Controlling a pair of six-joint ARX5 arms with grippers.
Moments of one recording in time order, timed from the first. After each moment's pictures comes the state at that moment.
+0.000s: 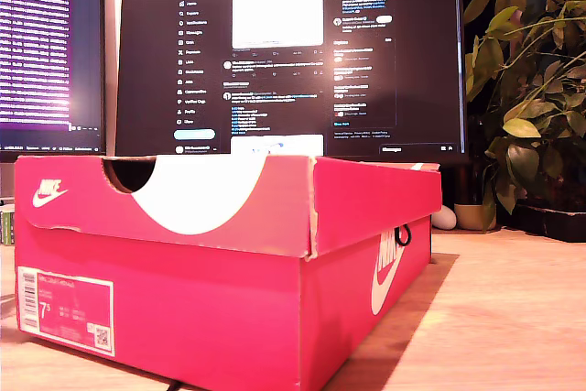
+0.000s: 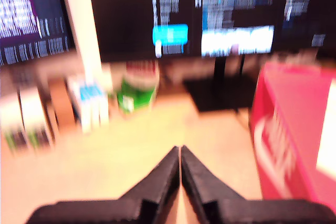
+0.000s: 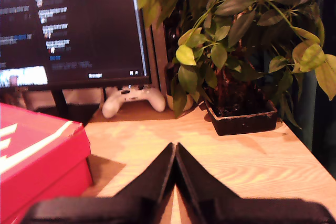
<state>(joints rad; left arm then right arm) -0.05 0.61 0.19 0.25 0.26 -0.04 -0.01 0.01 0.15 -0.19 -0.01 0.05</state>
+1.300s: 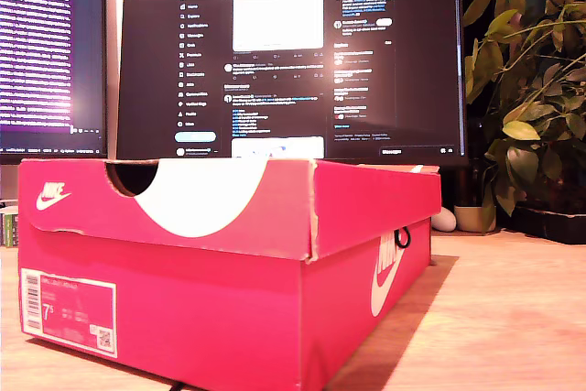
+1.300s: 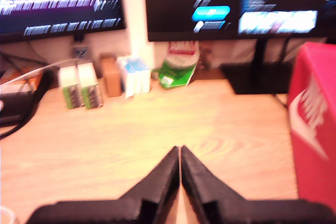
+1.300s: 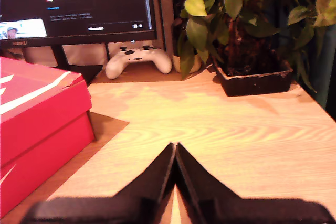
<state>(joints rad) -0.06 0.00 0.01 -0.13 0.07 -0.05 0.02 0.01 0.03 -0.17 -0.02 0.05</state>
